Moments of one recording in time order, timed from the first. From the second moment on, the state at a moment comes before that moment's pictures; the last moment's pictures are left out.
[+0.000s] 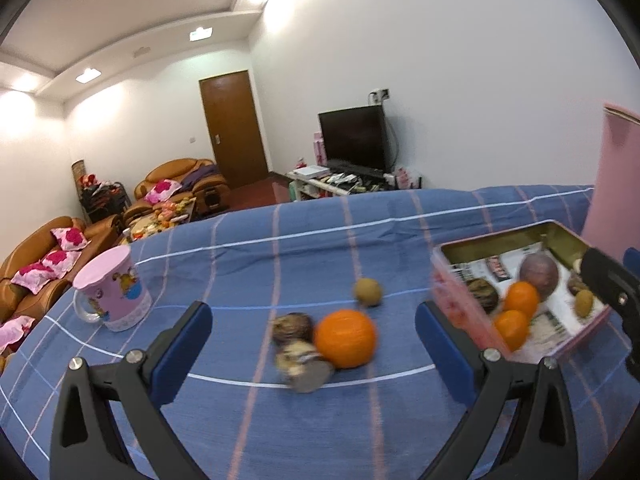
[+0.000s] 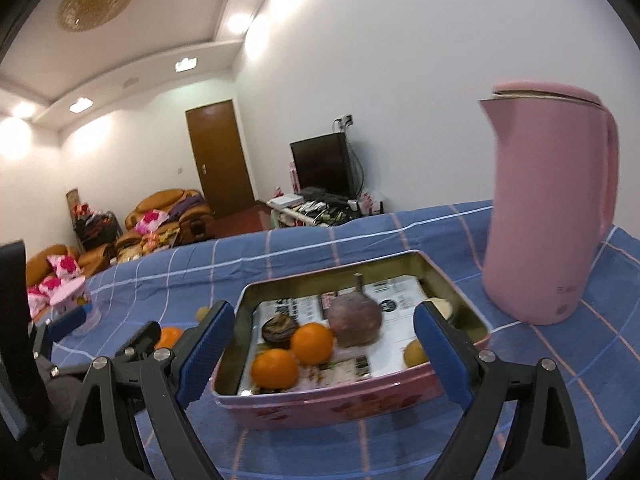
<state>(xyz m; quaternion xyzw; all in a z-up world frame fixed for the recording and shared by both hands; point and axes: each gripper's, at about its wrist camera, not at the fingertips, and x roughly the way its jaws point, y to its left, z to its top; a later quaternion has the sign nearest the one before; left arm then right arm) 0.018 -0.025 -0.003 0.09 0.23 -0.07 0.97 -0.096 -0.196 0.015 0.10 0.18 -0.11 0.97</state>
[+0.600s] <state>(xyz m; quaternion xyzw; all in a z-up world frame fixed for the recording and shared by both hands) 0.087 0.090 -0.017 0.04 0.31 0.09 0.95 -0.038 -0.111 0.003 0.04 0.24 0.02 0.97</state>
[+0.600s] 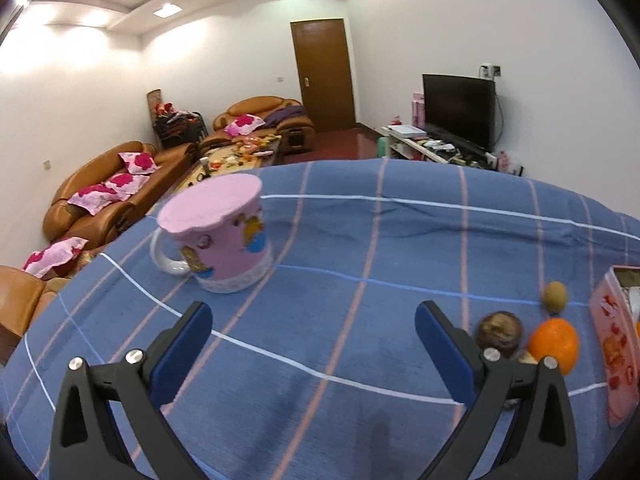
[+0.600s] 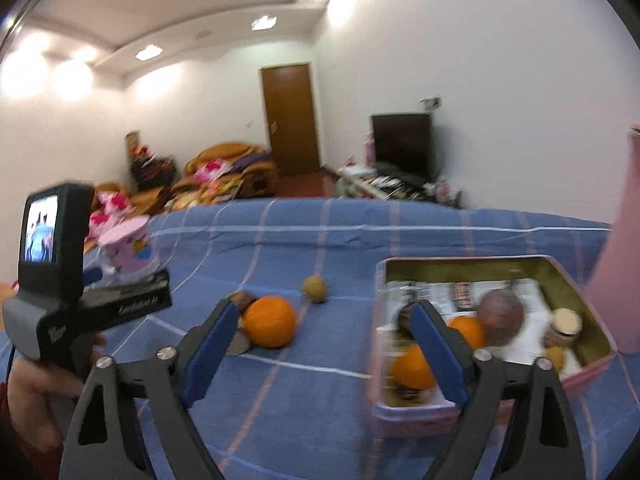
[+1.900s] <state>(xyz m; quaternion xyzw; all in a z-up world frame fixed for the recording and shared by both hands) 0.092 0.124 -0.018 -0.01 0.33 0.11 0.94 0.056 -0.041 -0.047 0.10 0.42 0.13 0.89</state>
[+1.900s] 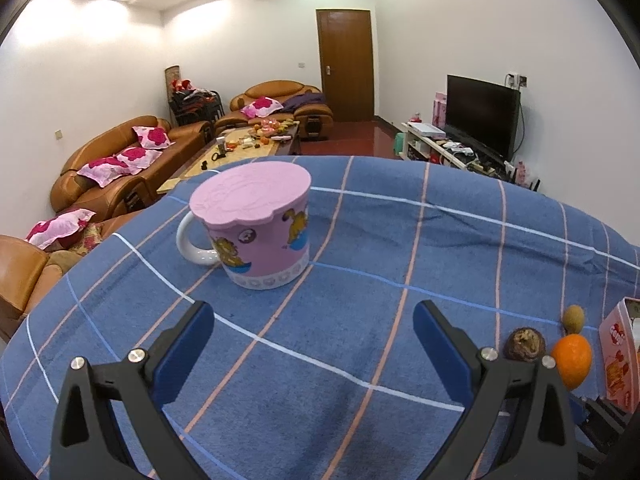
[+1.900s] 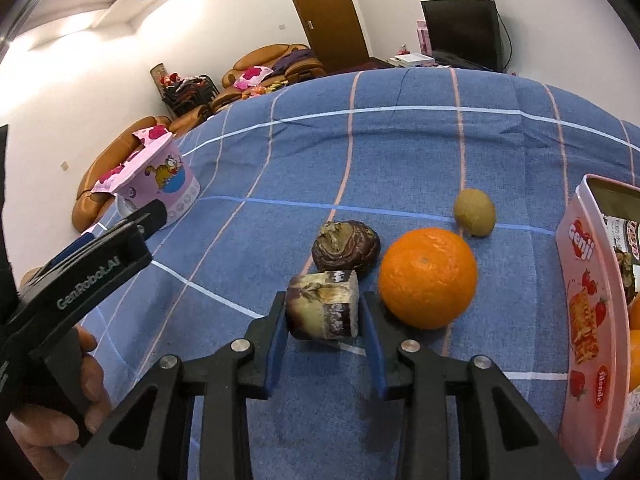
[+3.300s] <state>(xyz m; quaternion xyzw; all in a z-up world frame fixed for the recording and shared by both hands) 0.110 -0.042 -0.043 0.11 0.40 -0.16 0.89 -0.032 -0.173 0.014 0.10 0.24 0.02 0.96</state>
